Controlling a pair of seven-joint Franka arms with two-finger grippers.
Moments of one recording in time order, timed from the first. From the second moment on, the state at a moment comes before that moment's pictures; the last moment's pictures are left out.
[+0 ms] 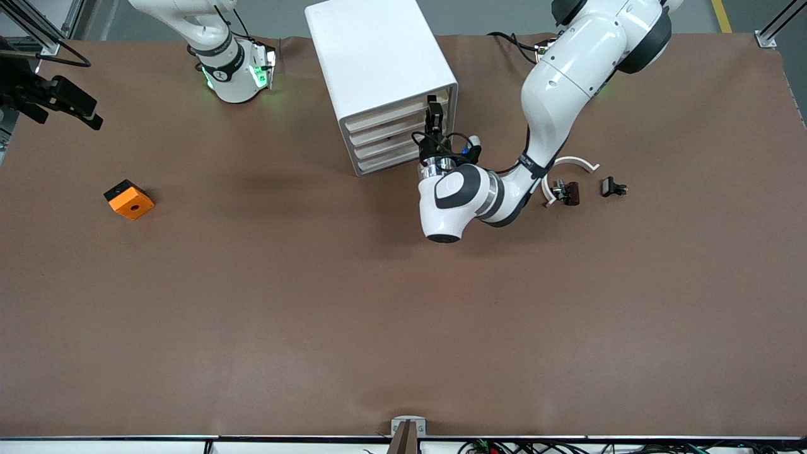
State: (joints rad) left arm -0.45 0.89 -0.31 -1.39 -0.75 1.09 -2.24; right arm 0.00 -0.20 -0.01 -1.69 0.00 1.48 0.14
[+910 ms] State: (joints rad) left arm -0.45 0.89 -0.28 -1.39 -0.77 1.08 -2.27; right arm 0.00 -0.19 -0.01 -1.66 0.00 1.48 0.14
